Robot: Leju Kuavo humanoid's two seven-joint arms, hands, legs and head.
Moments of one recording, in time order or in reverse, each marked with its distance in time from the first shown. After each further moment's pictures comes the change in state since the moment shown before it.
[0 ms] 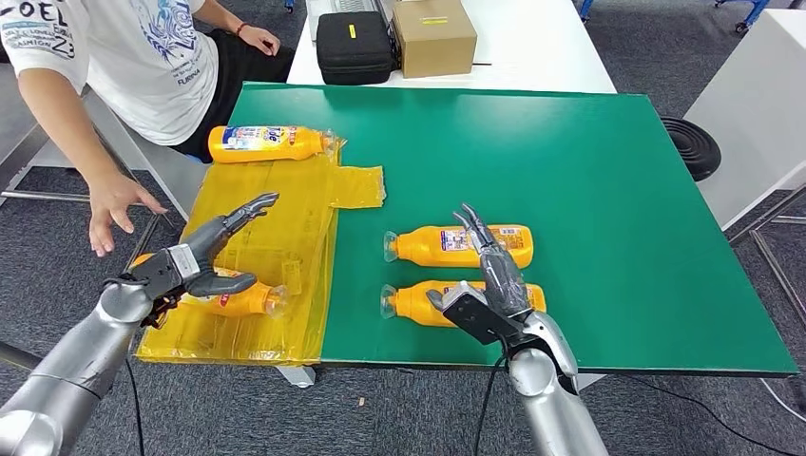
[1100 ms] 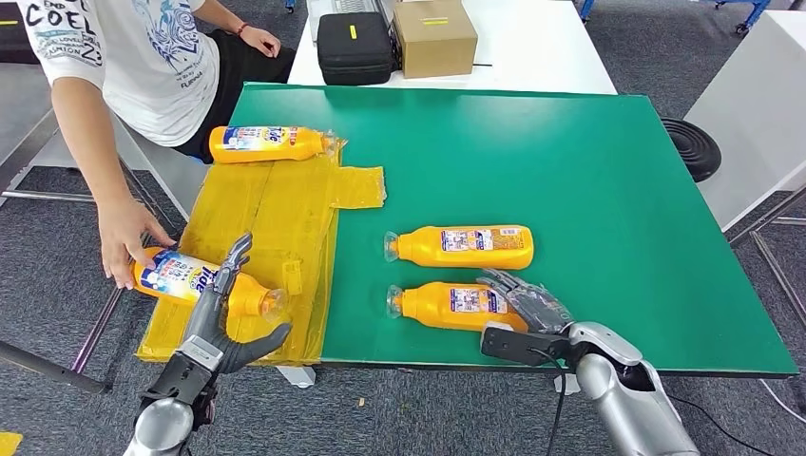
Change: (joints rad) left arm 0.546 -0.313 0.258 -0.487 -0.164 0.368 0.130; right arm -0.029 -0.373 0.121 0.101 0.095 0.338 0.069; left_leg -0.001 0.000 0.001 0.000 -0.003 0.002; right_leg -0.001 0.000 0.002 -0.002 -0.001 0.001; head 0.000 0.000
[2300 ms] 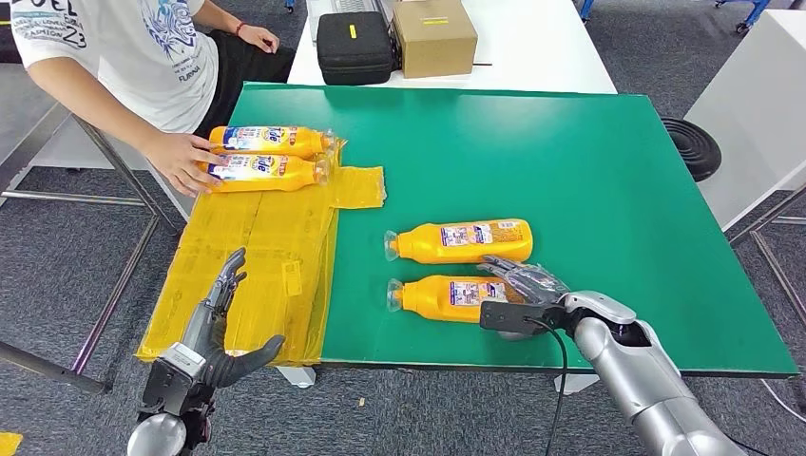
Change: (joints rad) left arm 0.062 -0.021 0.043 -0.017 0.089 -0.062 0.020; right arm -0.207 -0.054 0.158 0.207 -0.040 0.036 0.024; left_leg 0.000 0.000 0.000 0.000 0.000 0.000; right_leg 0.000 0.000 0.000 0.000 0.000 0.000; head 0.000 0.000
